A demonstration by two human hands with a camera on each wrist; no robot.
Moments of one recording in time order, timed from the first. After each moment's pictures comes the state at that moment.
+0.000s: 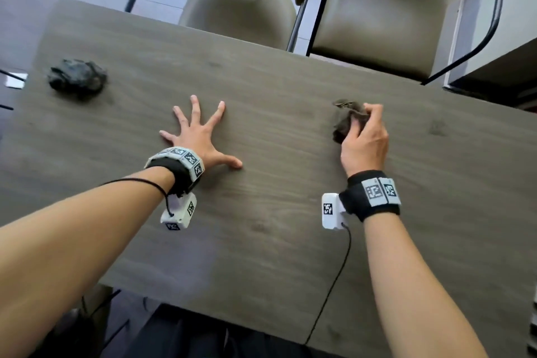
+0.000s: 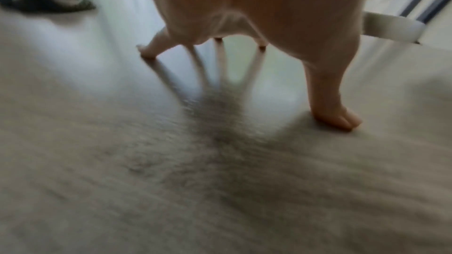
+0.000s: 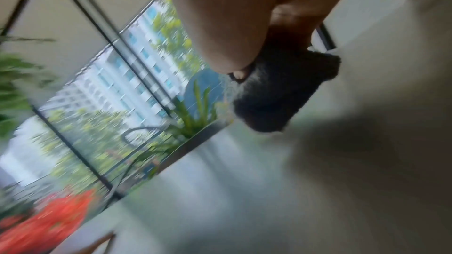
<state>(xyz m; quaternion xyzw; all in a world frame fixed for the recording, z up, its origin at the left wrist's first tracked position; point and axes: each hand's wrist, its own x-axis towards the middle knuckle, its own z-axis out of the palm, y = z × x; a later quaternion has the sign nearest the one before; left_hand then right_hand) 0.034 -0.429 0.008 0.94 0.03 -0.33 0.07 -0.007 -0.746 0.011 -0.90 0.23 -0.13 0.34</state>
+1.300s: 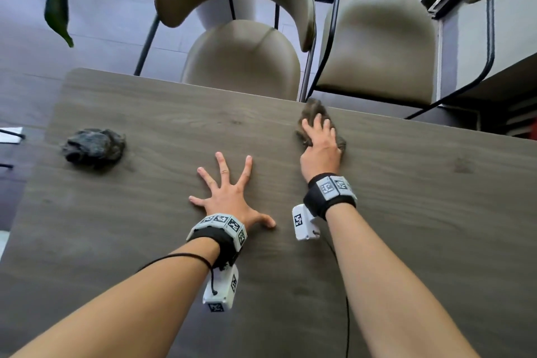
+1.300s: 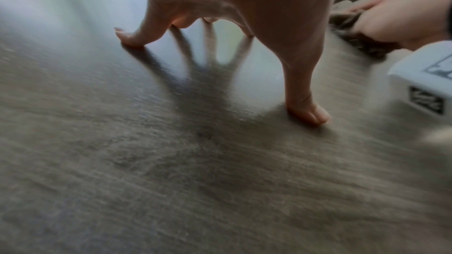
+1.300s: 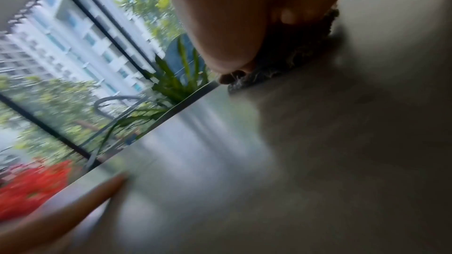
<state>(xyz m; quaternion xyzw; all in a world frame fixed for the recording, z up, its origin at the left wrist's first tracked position) 0.050 -0.435 0.016 0.92 0.02 -0.38 0.04 0.099 -0.625 -0.018 -0.95 0.18 0.03 0.26</state>
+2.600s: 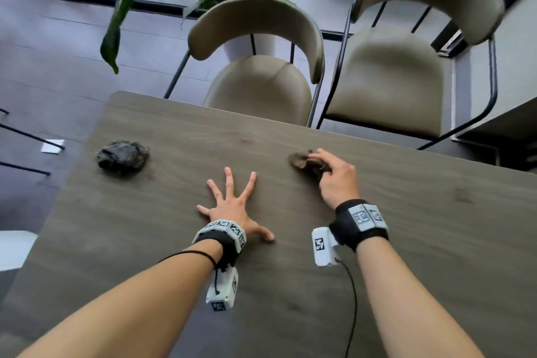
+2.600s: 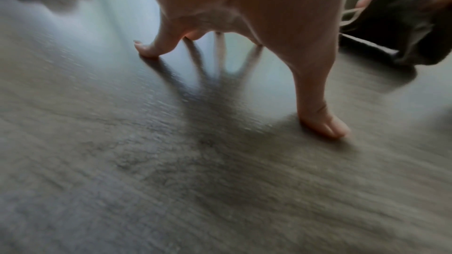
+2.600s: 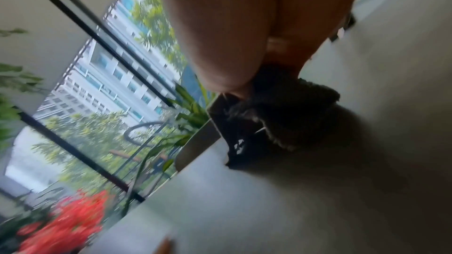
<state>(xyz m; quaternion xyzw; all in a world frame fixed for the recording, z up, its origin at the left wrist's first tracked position) 0.051 -0.436 0.021 0.92 0.04 -0.40 0.04 0.080 -0.667 0.009 -0.88 0.13 0.02 0.45</state>
